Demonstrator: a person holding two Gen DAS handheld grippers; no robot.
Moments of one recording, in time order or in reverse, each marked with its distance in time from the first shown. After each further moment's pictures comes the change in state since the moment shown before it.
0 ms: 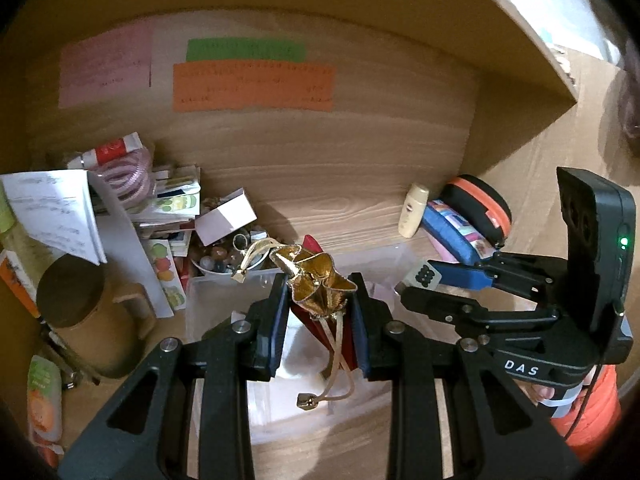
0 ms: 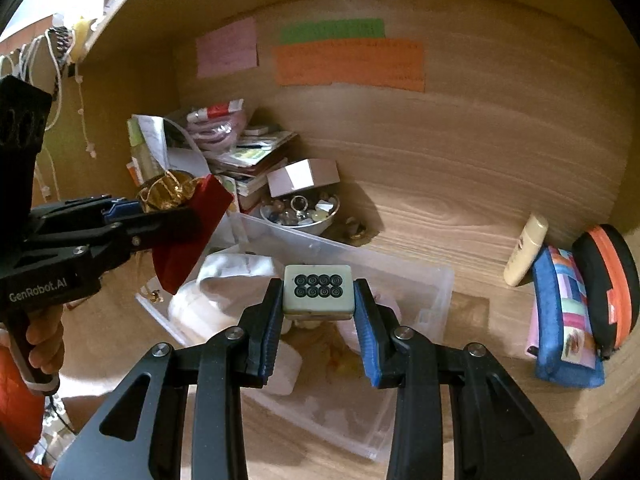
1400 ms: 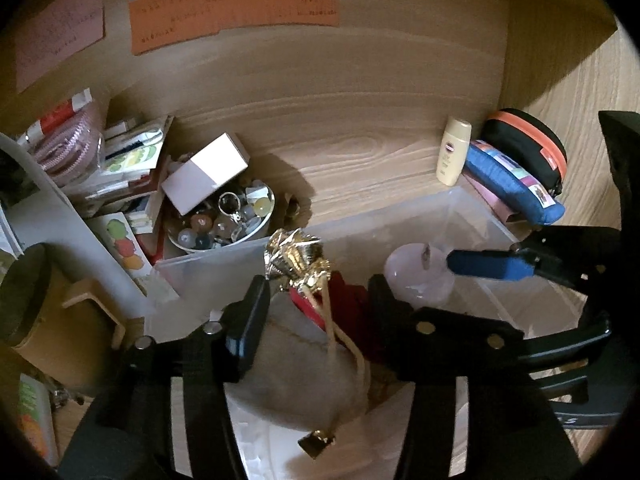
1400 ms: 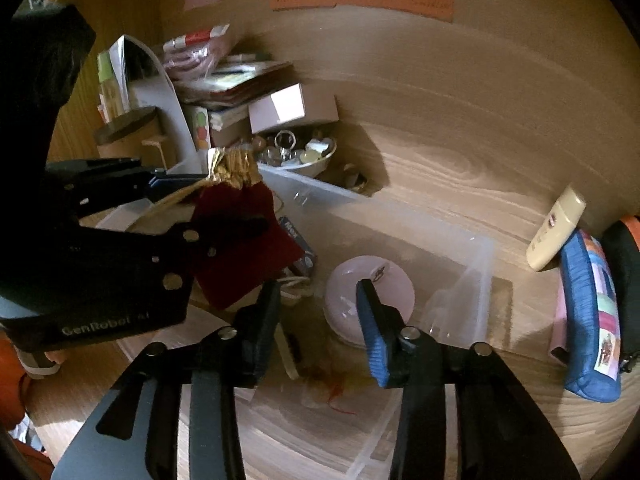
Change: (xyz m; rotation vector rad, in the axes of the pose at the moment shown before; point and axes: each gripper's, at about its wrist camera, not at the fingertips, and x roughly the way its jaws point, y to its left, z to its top) left arm 0.087 -0.002 -0.023 0.096 0.131 0.091; right arm 0.057 -0.005 -0.020 -0.047 0.114 -0.023
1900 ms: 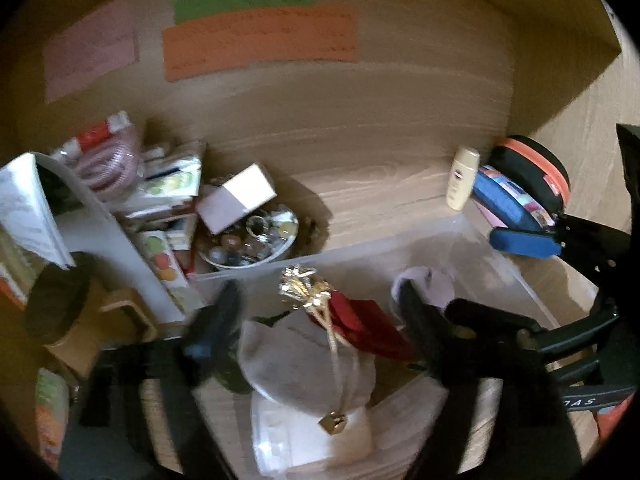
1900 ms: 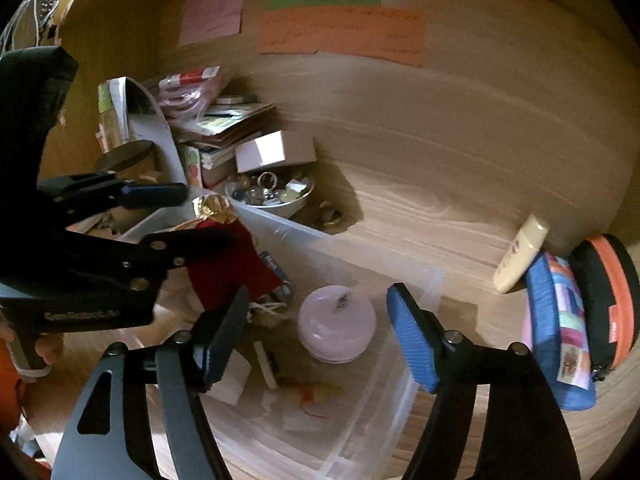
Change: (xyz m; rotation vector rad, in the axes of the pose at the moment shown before) left arm -0.030 0.005 0.010 -0.040 -0.063 0.071; right arm -0.029 -0.008 0.008 -0.003 -0.083 -0.078
